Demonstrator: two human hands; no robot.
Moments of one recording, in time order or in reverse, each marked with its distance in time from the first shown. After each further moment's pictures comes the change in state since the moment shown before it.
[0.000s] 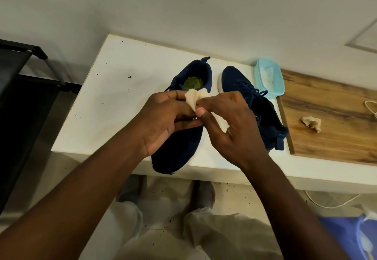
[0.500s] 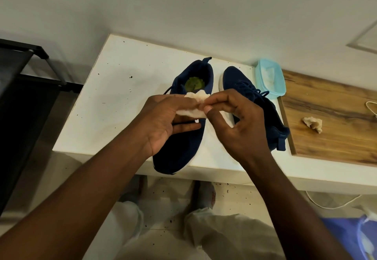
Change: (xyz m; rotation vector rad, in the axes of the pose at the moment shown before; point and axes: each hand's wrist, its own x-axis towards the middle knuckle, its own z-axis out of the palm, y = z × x) left_hand 0.000 0.002 0.002 -0.075 0.090 -0.057; right_hand 0.004 -0.010 -0.002 0.275 0.139 0.126
